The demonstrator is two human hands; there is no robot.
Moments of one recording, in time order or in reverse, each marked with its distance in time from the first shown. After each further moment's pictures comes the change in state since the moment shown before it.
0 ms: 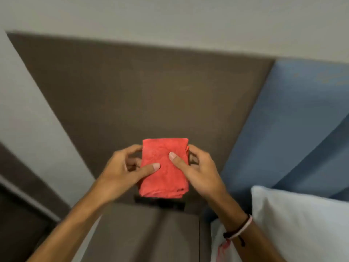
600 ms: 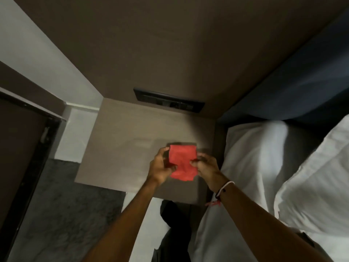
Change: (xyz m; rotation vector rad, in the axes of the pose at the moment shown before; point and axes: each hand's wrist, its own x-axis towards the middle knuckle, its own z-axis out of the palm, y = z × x) left_hand -0.108 -0.395 0.170 0.060 -0.126 -0.786; right_hand -0.140 0.401 0.071 0.033 0.149 1.092
